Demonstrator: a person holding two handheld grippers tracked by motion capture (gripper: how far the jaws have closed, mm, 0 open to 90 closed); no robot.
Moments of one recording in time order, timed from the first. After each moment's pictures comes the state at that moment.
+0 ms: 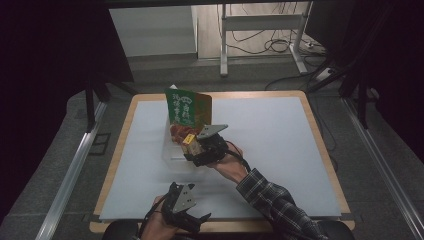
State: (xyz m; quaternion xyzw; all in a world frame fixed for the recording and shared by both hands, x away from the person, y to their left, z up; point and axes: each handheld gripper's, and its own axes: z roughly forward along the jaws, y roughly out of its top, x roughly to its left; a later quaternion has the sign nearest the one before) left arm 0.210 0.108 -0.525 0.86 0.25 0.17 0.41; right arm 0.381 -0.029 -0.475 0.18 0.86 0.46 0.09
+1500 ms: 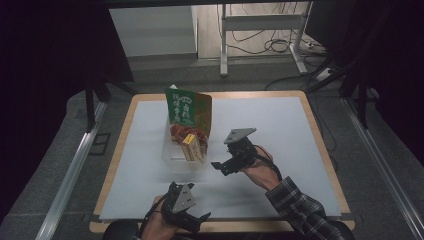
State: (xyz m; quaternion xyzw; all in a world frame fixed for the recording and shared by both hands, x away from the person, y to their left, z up) left arm 0.211 0.109 -0.525 0.86 0.25 0.17 0.40; right arm 0.363 -0.109 -0.462 0.20 0.88 0.41 0.11
